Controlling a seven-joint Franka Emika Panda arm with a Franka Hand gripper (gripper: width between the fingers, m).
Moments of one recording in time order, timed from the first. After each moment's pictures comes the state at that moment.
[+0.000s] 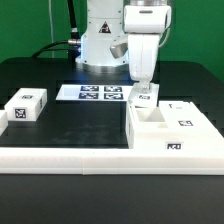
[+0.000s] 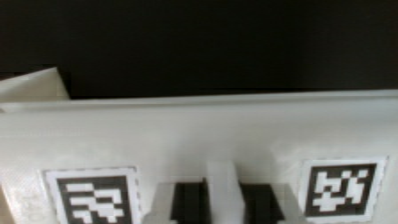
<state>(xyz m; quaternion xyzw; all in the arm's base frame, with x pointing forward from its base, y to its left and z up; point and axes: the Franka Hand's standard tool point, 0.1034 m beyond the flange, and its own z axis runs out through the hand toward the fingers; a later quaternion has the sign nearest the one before) 0.457 0.064 0.057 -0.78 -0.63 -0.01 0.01</state>
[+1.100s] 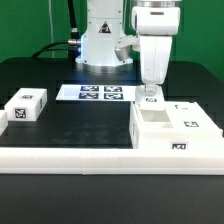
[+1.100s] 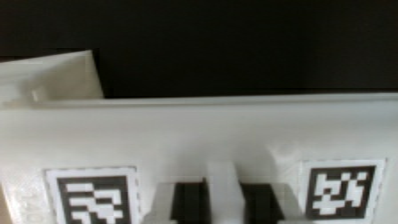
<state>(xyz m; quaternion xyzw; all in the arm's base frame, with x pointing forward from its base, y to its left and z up) 0.468 0.070 0.056 -0.75 -0.66 0.00 0.00</state>
